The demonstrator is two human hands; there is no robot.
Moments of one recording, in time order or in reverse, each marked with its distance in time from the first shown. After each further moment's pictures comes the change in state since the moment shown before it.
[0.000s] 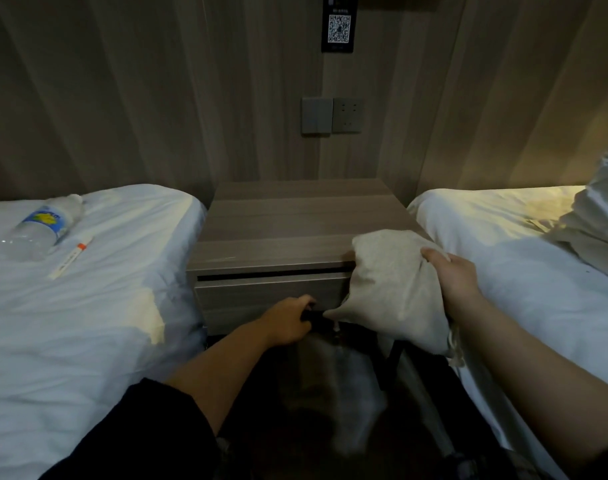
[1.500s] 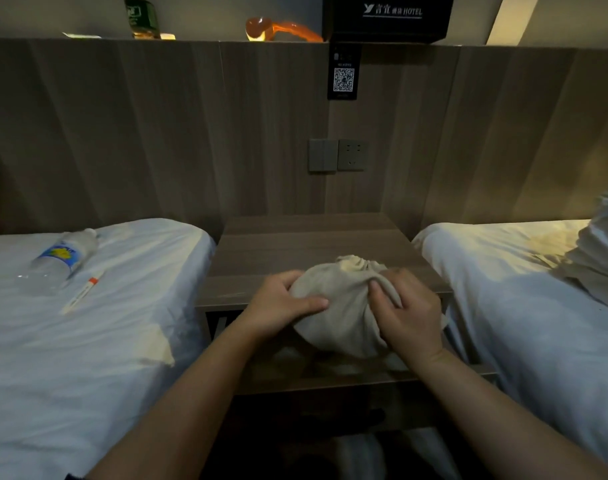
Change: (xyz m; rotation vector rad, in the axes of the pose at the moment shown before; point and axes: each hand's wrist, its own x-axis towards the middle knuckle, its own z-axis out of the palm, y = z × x) left_hand -0.067 0.065 -0.107 -0.851 0.279 0.064; right_hand -0.066 -0.023 0.059 -0.340 0.063 -1.169
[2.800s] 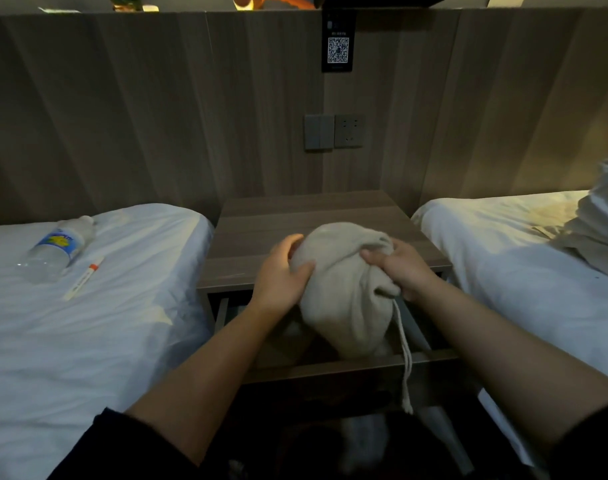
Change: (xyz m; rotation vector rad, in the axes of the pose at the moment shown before) left_hand 0.029 -0.030 0.011 0.321 0.286 0.110; right_hand 0.031 0.044 0.018 0.557 -0.451 0.992
